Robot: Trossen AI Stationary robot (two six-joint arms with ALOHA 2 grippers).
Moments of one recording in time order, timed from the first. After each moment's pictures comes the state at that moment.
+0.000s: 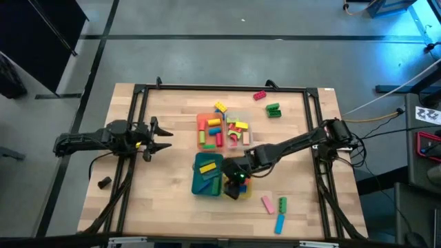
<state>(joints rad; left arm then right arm) 0.07 0.00 0.10 -0.13 0.05 -0.08 0.28 1.87 1.42 -0.50 -0.23 0.75</state>
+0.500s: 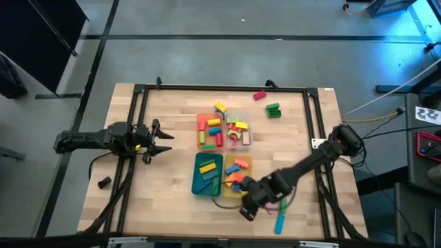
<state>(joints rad) 0.01 0.01 0.06 -0.04 0.05 -0.08 0.56 1.82 1.42 -0.76 -0.05 1.23</state>
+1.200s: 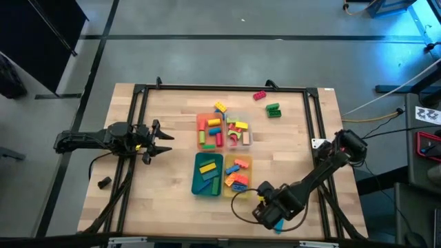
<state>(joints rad) 0.01 0.01 0.06 -0.05 0.05 -0.10 0.74 1.84 1.35 -0.91 0.09 1.62</state>
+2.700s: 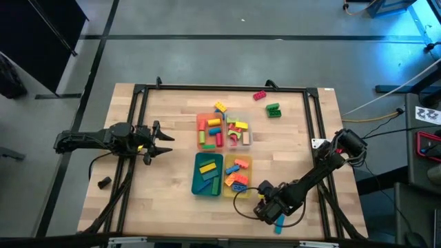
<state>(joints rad) 0.01 0.01 0.06 -0.11 0.05 -0.10 0.73 1.84 1.13 -0.67 0.10 1.59</state>
